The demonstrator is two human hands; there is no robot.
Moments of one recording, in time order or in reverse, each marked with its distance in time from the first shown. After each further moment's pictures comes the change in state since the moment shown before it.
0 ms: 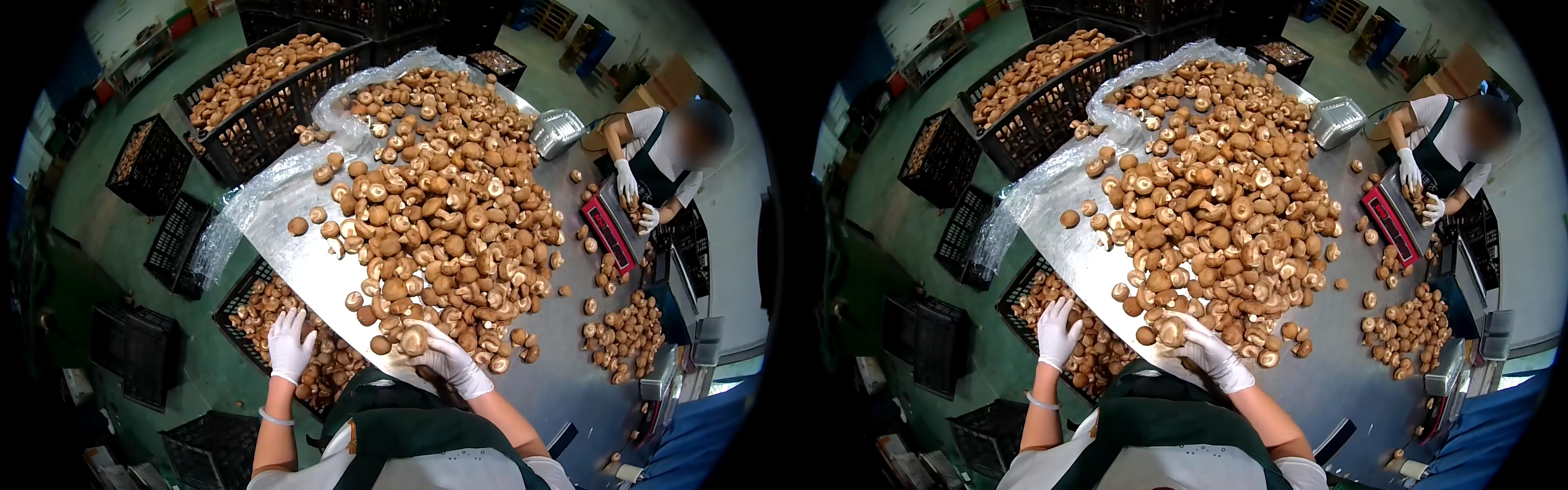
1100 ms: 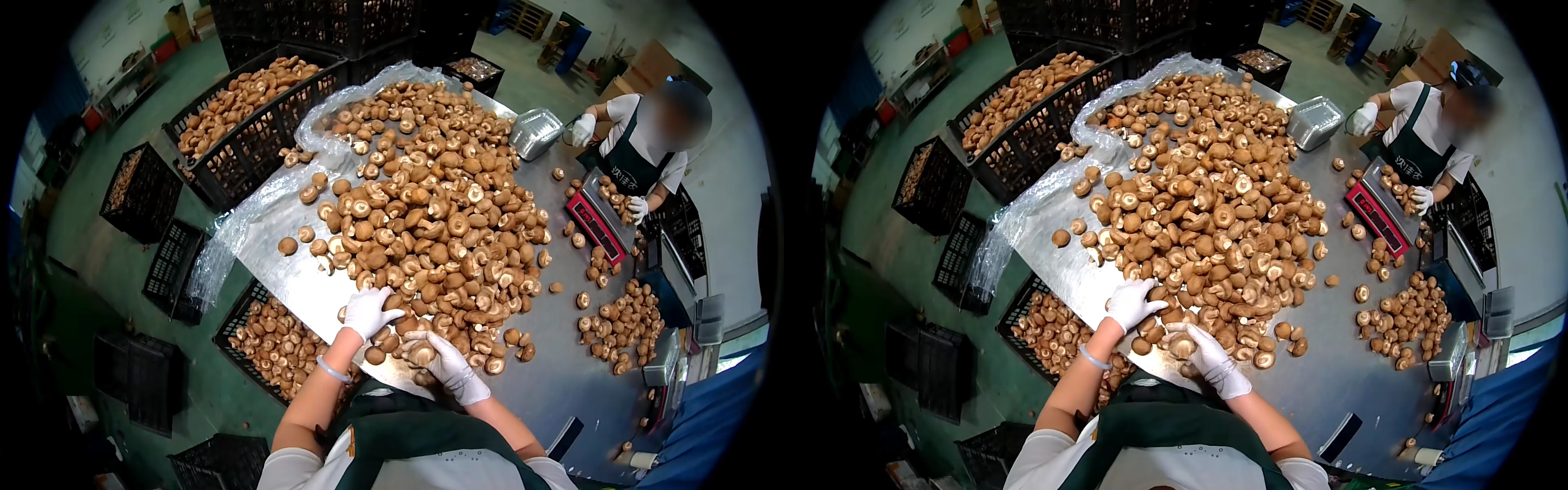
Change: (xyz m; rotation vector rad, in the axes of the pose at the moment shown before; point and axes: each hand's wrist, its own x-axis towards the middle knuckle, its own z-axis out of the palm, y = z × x) left_hand 0.111 0.121 0.064 -0.385 -0.258 0.301; right_hand 0.002 0.020 -0.029 -0.059 0.139 -0.121
